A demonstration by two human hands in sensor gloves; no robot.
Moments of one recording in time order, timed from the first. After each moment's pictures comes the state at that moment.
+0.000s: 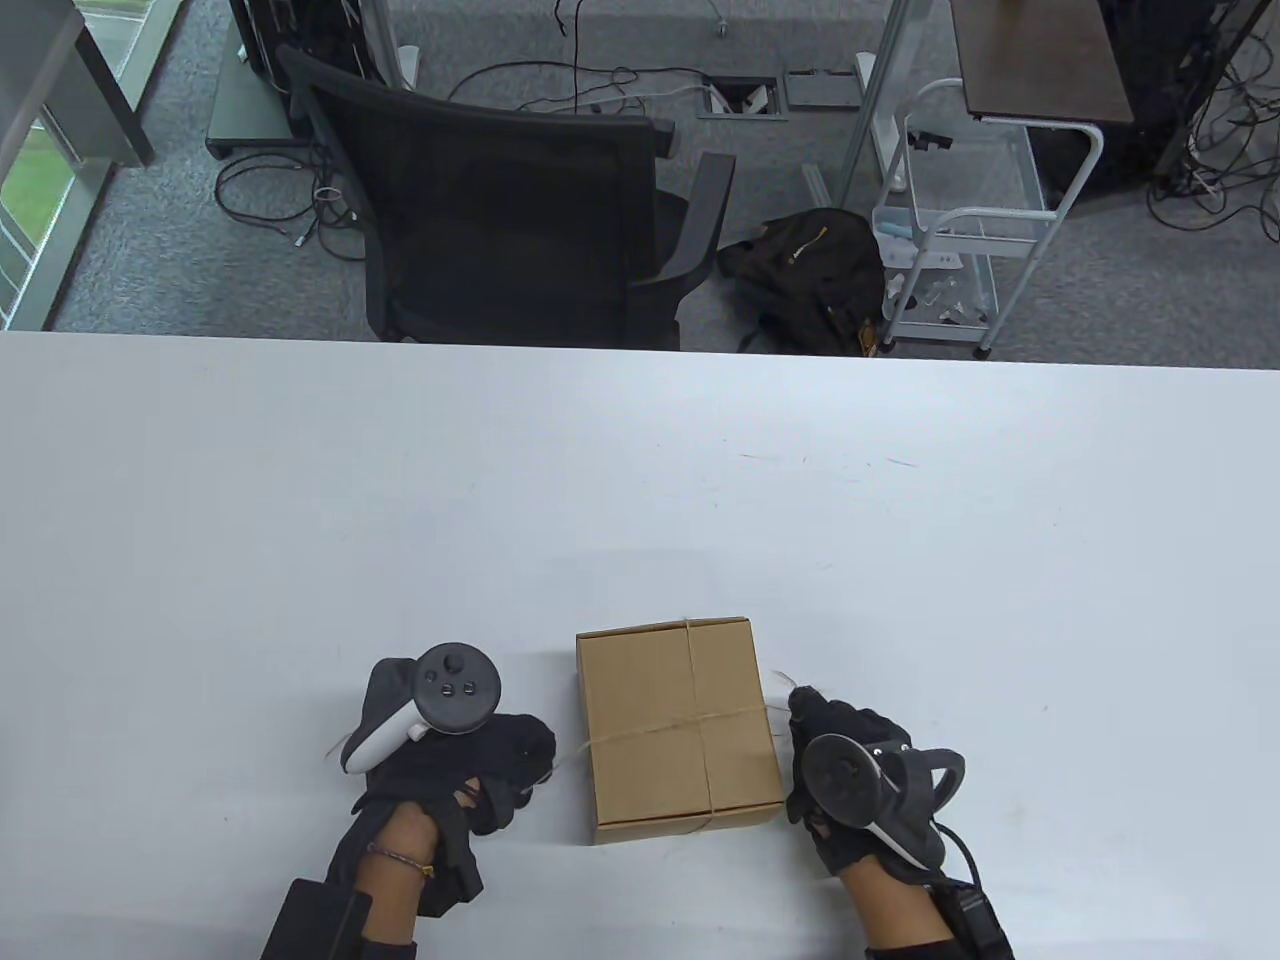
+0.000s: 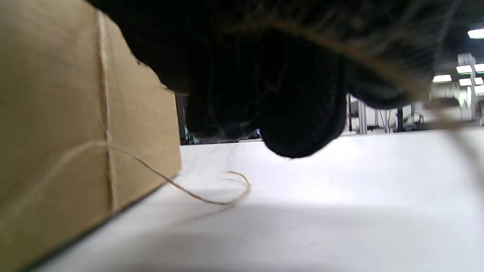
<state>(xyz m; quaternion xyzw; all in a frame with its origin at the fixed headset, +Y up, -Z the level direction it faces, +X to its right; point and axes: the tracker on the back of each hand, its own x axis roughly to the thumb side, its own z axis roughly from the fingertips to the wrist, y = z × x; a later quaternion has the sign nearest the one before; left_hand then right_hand) -0.171 -0.751 -0.191 -0.36 -0.15 0.34 0.86 0.171 -0.755 -0.178 0.09 -0.12 0.99 0.05</state>
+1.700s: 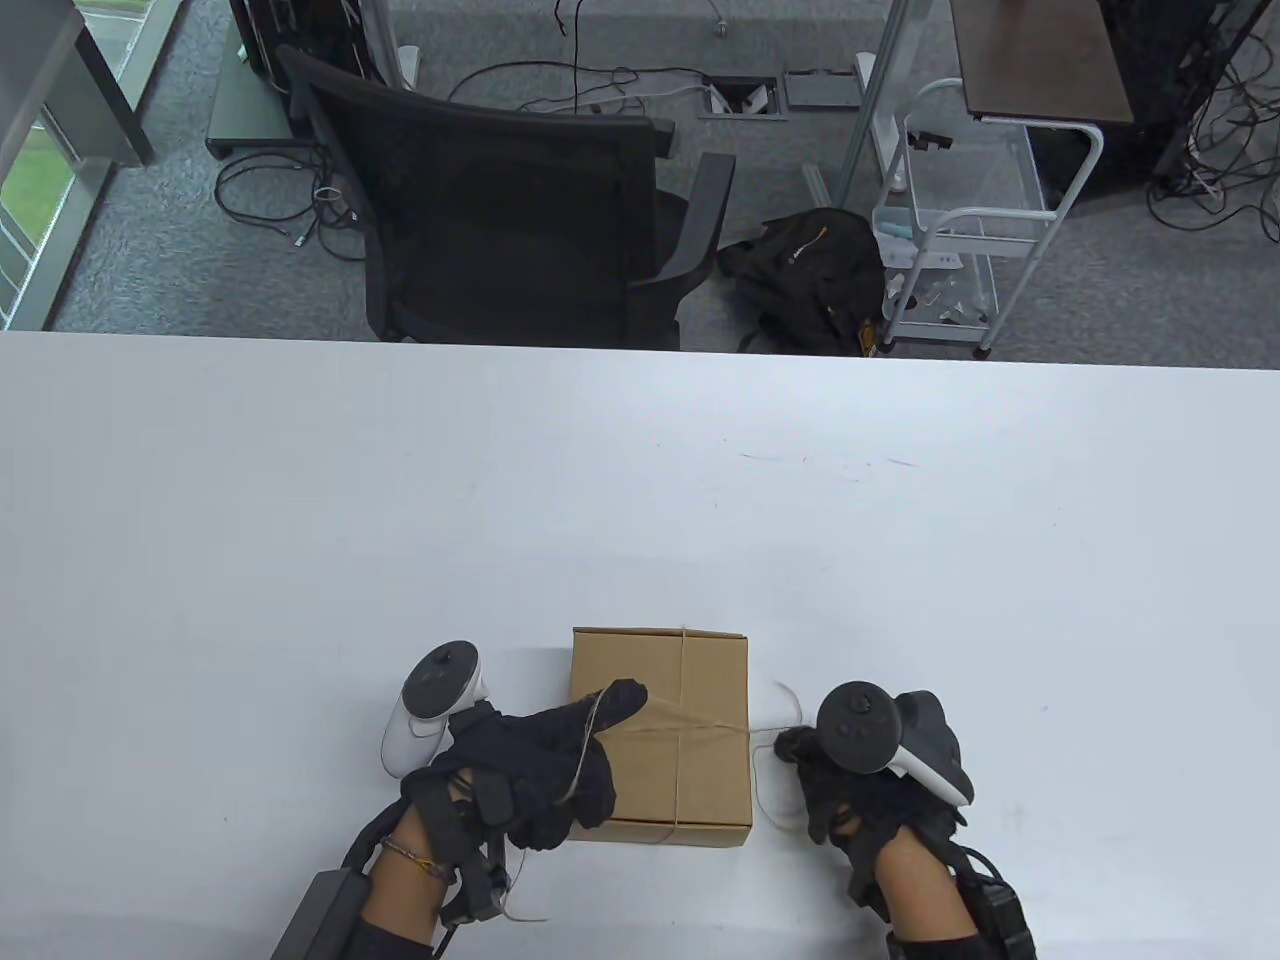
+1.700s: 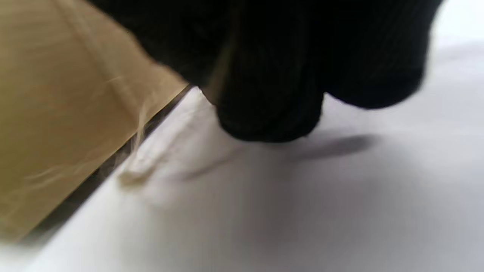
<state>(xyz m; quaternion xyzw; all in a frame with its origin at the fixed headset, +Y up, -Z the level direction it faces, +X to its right) -0.138 -0.754 -0.187 -0.33 -0.29 0.67 0.60 0.189 -0.771 -0.198 0.07 0.13 0.97 0.18</state>
